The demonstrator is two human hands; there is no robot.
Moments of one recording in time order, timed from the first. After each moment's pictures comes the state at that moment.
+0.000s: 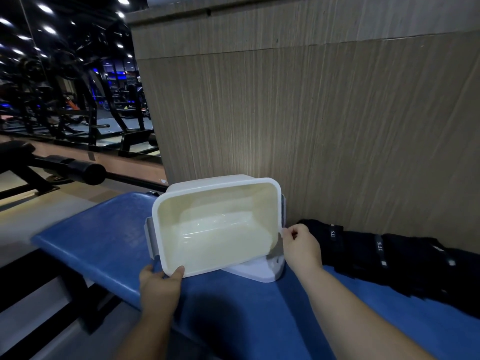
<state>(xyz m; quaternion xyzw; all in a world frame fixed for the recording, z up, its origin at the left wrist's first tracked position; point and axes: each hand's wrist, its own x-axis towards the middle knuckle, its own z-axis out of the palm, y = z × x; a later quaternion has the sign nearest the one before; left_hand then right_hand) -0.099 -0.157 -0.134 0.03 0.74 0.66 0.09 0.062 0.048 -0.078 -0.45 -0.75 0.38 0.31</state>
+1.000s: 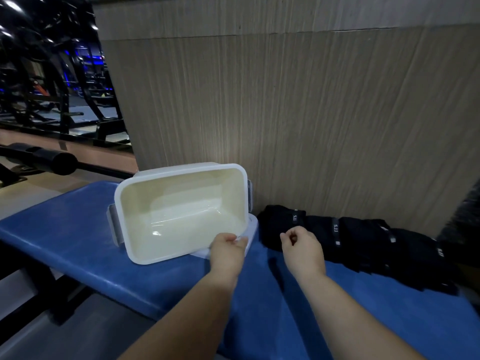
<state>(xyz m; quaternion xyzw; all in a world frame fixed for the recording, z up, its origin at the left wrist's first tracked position) 0.030 -0.029 -0.105 0.15 0.71 0.64 0.26 0.147 0.064 -0.098 -0.47 -0.77 0.29 0.33</state>
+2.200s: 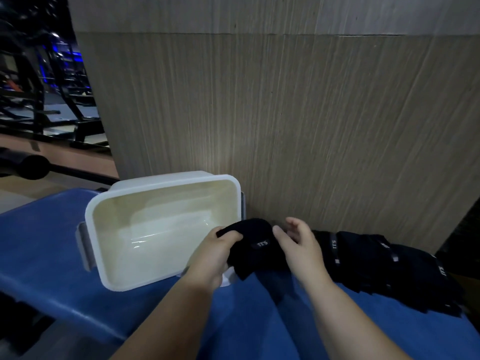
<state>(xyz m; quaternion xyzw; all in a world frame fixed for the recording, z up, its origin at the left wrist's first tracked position) -0.004 -0.016 -0.073 0.20 0.56 0.69 0.41 0.135 0.076 -0.068 -0.38 -0.68 0.46 0.41</state>
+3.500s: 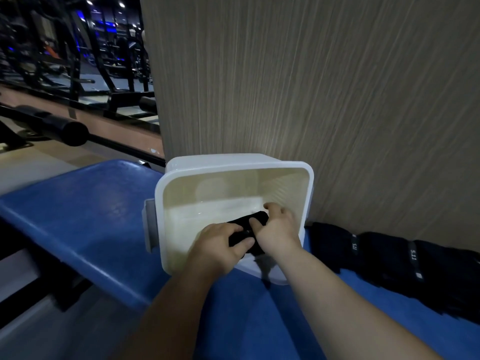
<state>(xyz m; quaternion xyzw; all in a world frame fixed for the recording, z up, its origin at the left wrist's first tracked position) -0.111 -0.077 -0.108 0.45 0.81 0.38 0.06 -0.028 0.036 -0.085 -0.41 -0.84 0.29 0.21</state>
